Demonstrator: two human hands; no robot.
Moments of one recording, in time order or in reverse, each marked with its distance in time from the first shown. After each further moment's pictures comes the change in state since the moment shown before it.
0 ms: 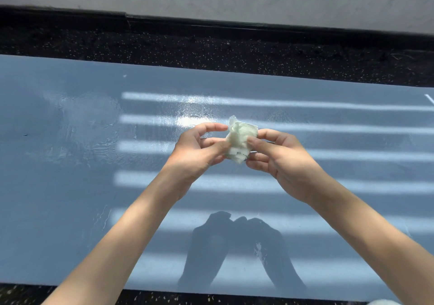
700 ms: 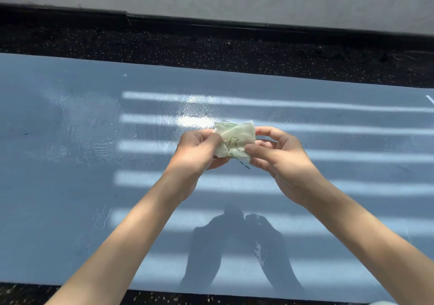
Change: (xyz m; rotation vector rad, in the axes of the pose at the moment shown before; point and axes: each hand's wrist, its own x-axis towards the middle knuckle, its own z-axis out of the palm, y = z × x) left_hand 0.003 0.001 0.007 -0.029 0.090 -0.064; right_hand 0.002 0.006 0.002 -0.017 0.099 -0.076
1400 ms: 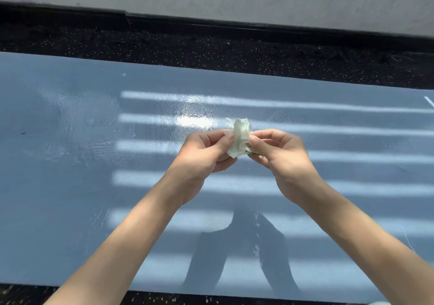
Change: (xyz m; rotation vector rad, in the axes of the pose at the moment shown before) left_hand -0.005 -0.005 0.003 -0.121 -0.220 0.104; right_hand 0.000 -0.001 0.004 -0.020 0.102 -0.039
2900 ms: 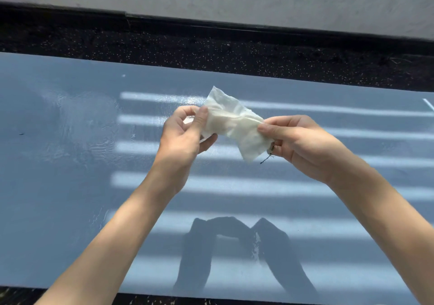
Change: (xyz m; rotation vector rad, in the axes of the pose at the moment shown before) left_hand 0.011 0.014 -0.012 -0.082 0.301 0.188; right_hand 0.016 -0.037 -0.024 -0.140 -0.283 0.035
